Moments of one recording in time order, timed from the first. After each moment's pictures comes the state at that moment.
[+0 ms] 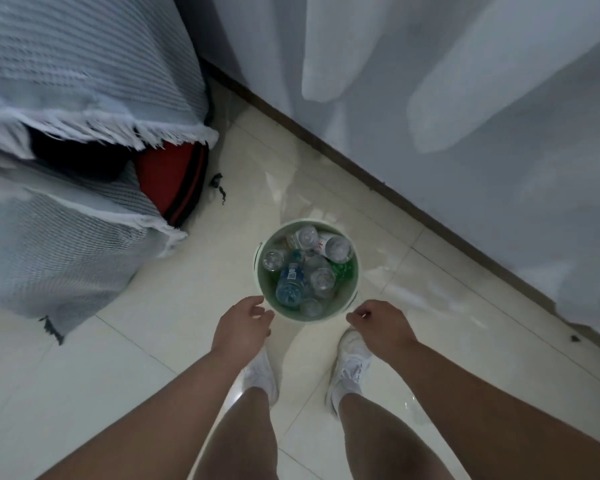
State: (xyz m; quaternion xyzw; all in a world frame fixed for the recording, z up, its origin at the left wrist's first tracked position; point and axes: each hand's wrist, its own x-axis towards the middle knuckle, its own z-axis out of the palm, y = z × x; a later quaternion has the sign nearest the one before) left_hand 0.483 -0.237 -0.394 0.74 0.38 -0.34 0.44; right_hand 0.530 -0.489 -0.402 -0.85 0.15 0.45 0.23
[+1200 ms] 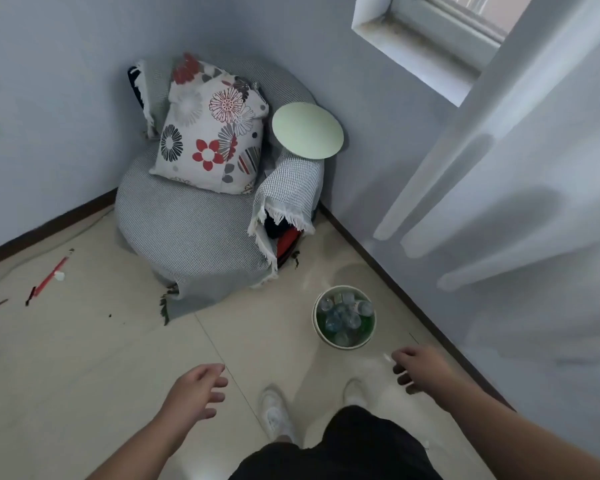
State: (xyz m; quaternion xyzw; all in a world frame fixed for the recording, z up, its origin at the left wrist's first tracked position) left_hand 0.205 -0.097 0.000 0.59 0.54 -0.16 0.58; right_hand 0.432 -0.458 0.002 -0.82 0.15 0.44 0.32
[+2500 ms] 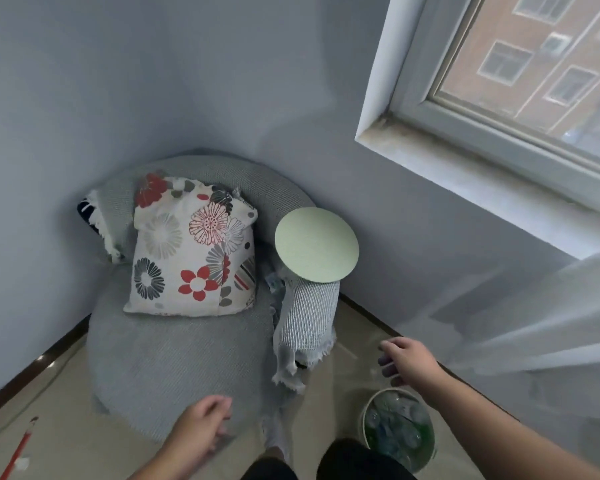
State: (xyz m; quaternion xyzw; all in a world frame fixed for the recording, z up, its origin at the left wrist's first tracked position) left_hand 0.532 0.192 -0.008 0.71 0.41 -0.24 0.52; right_hand 0.703 -0.161 0.020 -0.79 0.23 0.33 0.46
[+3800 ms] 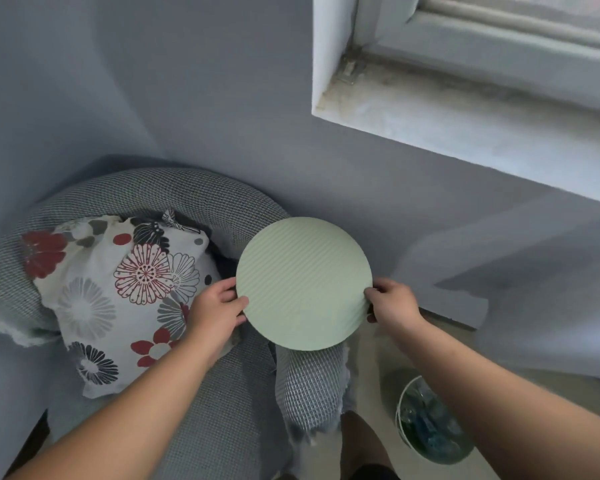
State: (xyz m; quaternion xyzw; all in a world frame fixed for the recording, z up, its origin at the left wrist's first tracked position) left_hand 0.896 0.201 -0.064 0.74 0.30 -0.18 0.57; right_hand 0.892 -0.098 -0.074 -0.77 0.33 0.19 0.51
